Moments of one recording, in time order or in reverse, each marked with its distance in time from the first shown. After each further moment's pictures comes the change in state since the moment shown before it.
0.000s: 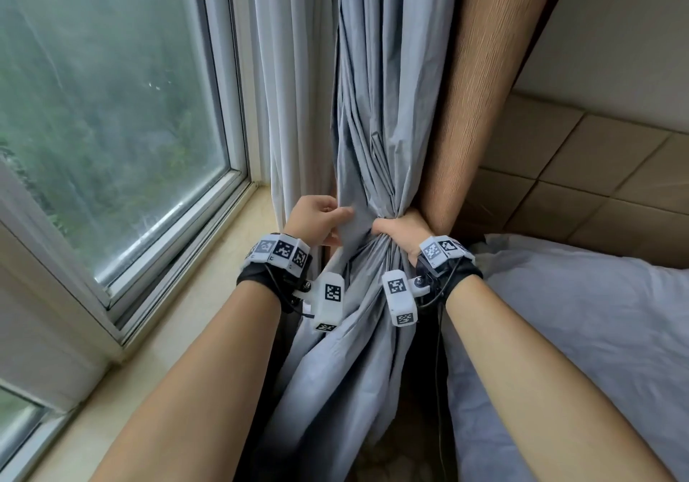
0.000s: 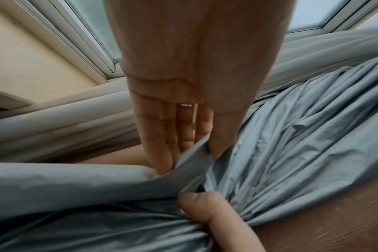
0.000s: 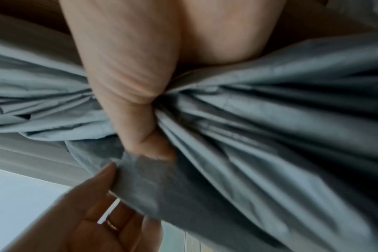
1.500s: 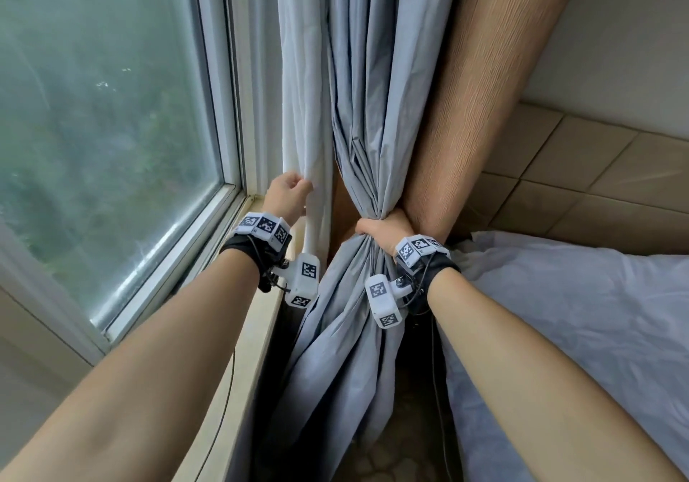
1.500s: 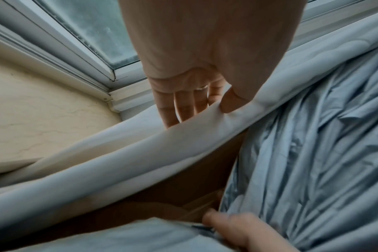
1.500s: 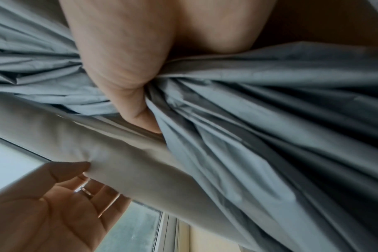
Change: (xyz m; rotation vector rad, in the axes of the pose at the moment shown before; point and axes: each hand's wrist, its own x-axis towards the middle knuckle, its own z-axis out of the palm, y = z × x) left_hand 0.095 -0.020 -0.084 -0.041 0.153 -0.024; right_hand 0.033 -0.028 0.065 -0.100 0.140 0.037
